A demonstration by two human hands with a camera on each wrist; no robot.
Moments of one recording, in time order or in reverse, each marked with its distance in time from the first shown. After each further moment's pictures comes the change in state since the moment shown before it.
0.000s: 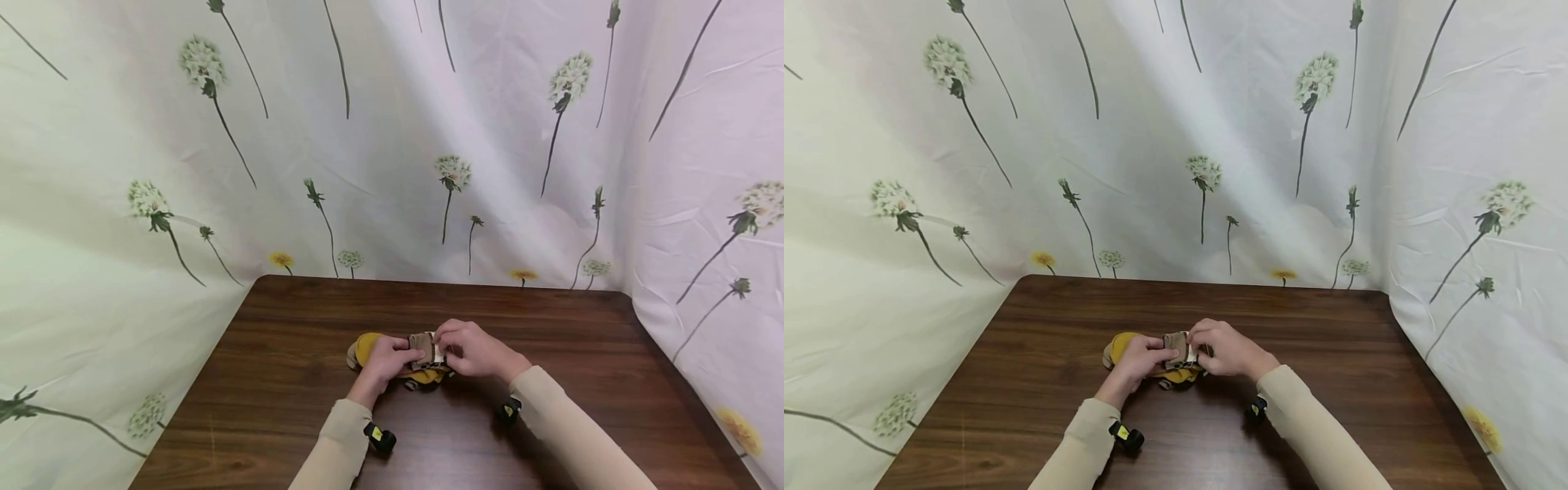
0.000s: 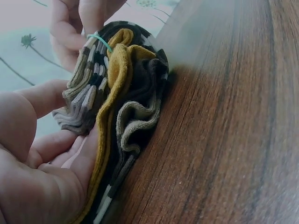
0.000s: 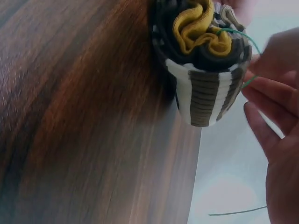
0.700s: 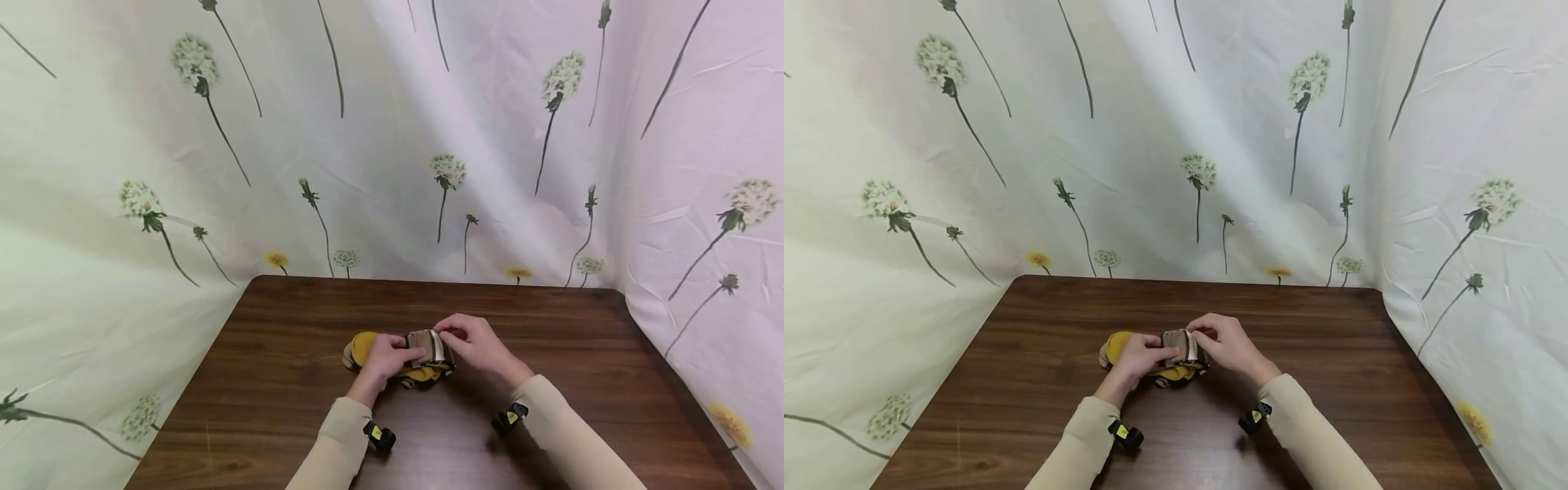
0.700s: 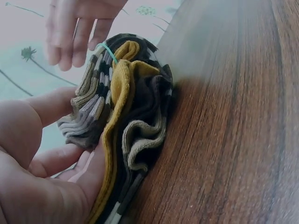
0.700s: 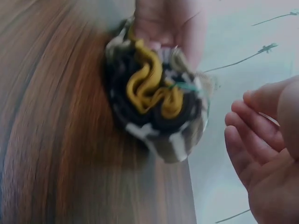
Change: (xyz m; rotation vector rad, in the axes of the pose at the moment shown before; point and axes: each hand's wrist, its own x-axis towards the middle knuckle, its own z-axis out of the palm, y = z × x) left_hand -0.003 0.008 0.007 0.048 0.033 -0.013; right_hand -0.006 -0.021 -0.006 0.262 0.185 0.501
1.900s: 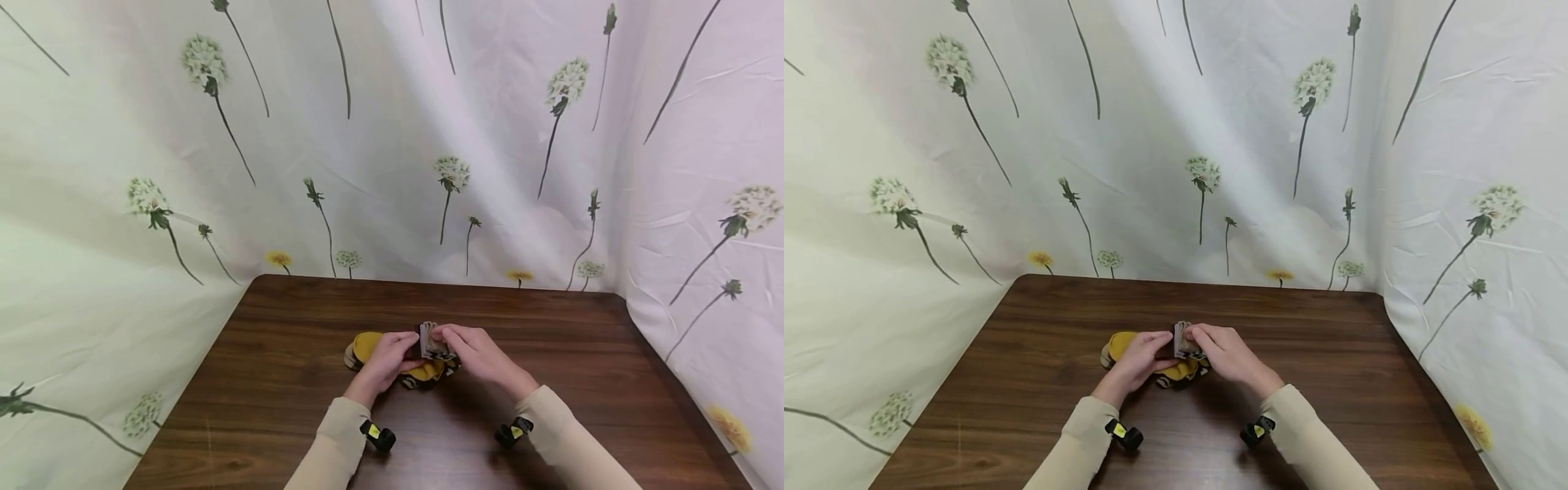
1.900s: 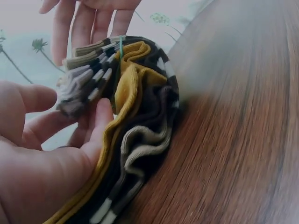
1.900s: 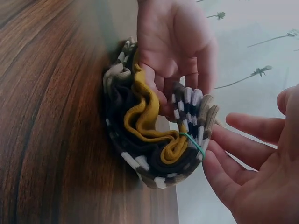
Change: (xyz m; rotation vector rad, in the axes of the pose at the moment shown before) left_hand 0.002 0.000 -0.003 -0.383 -0.251 0.018; right_hand -0.008 -0.026 0.002 -0.035 -0.077 0.082
